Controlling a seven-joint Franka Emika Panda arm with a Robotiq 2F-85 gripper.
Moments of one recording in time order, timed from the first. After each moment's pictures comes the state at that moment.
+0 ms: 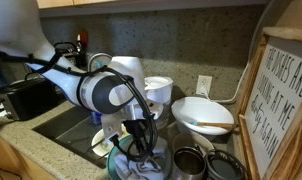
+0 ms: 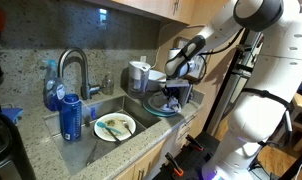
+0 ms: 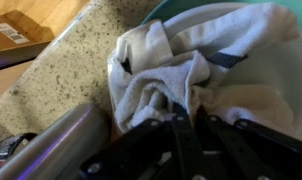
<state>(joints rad) -0.15 0.08 -0.23 -2.42 -0.27 2.51 0.48</state>
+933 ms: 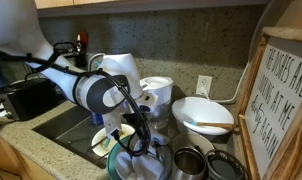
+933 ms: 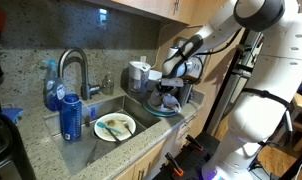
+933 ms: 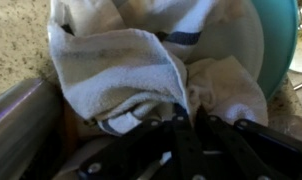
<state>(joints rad) -0.14 0.08 -0.19 -2.44 -0.15 2.71 0.44</state>
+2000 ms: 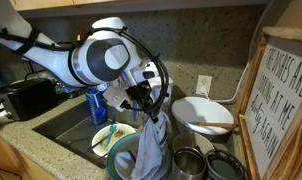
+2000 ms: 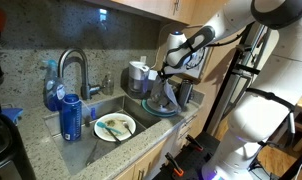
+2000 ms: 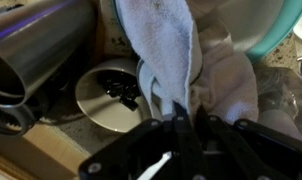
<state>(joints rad) -0.15 -0.05 -0.18 -2.36 -0.44 2.62 0.48</state>
